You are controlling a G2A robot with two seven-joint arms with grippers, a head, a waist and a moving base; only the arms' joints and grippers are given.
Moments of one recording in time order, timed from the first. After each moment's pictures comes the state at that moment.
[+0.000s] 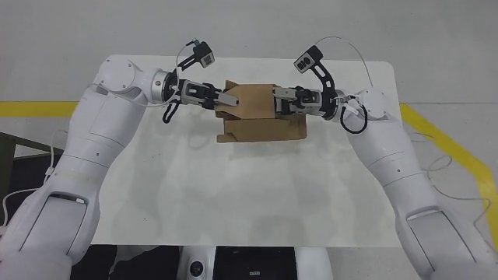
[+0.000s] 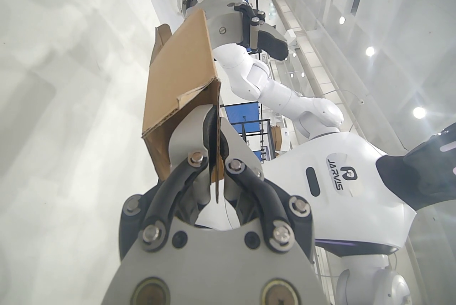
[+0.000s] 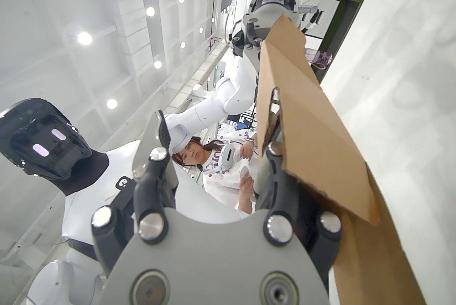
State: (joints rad) left arm 0.50 -1.12 -0.97 -1.01 -0.61 -0.29 -1.53; right arm -0.60 -1.30 0.99 -0.92 0.81 -0.39 1.43
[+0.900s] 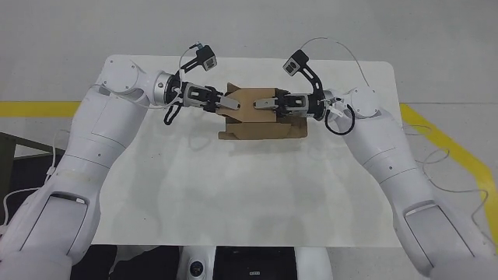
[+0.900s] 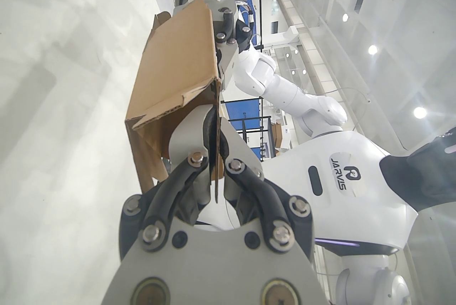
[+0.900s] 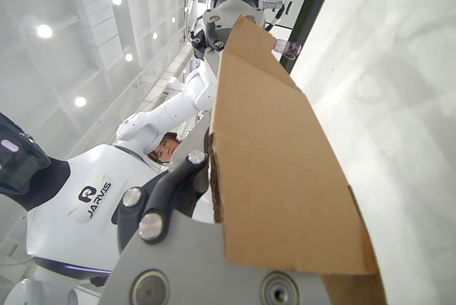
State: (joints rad) left arm 0.50 -1.12 -0.95 -1.01 -0.60 -0.29 -1.53; right arm -0.56 -1.31 0.91 -0.89 0.71 -0.44 1.38
